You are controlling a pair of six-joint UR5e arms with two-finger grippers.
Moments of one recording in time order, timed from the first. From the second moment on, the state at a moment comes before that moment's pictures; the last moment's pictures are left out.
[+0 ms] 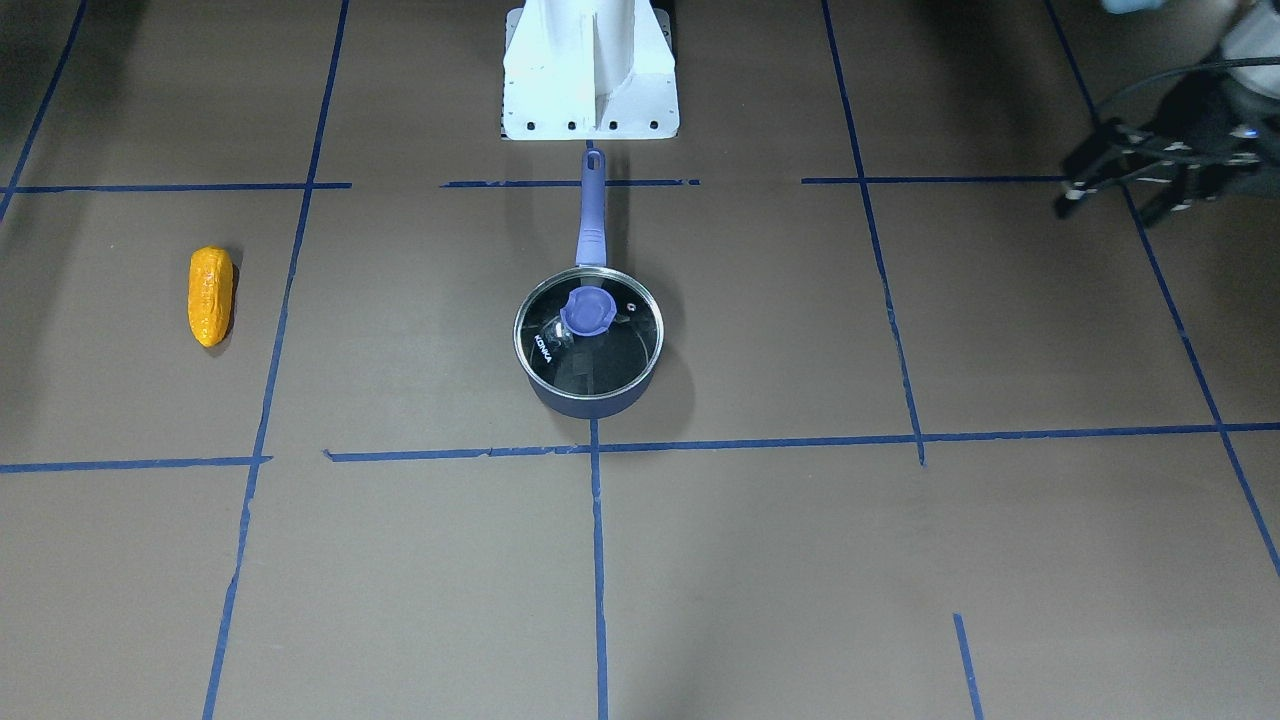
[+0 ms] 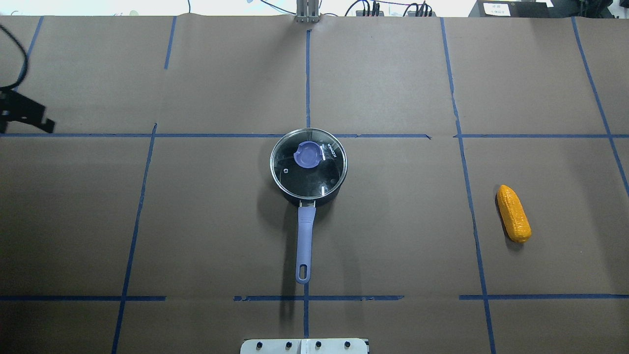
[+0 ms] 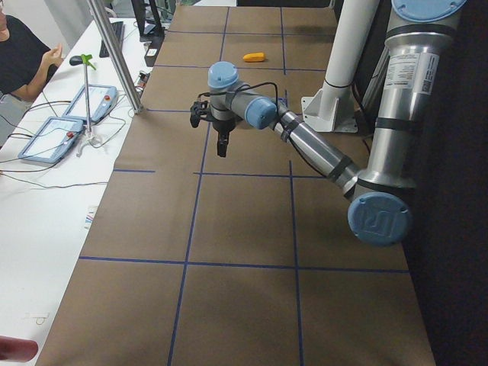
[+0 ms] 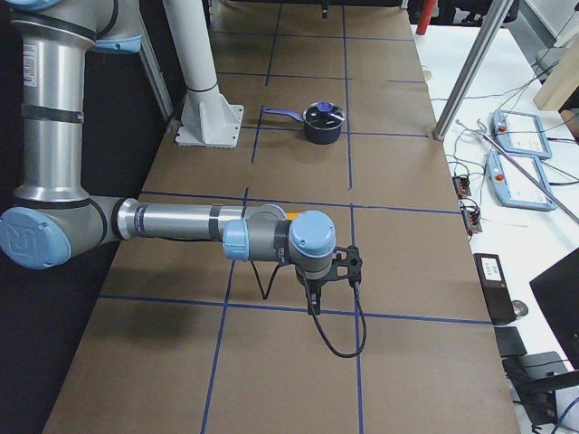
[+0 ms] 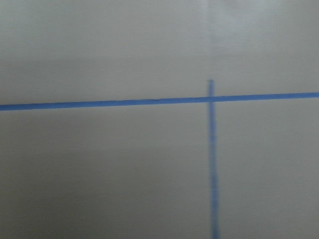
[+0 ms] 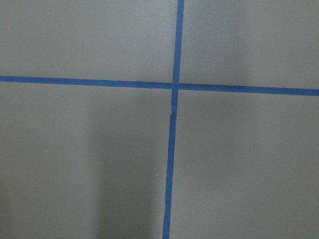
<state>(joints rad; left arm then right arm) -1.12 -1.77 -2.11 -1.43 -2.33 -0.69 1.63 -1.68 1.71 -1.56 2.42 -0.07</state>
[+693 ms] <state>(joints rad) -0.77 -2.28 -1.98 -1.16 -2.10 -1.01 1.63 -1.67 1.70 -1.57 2.43 -0.07</state>
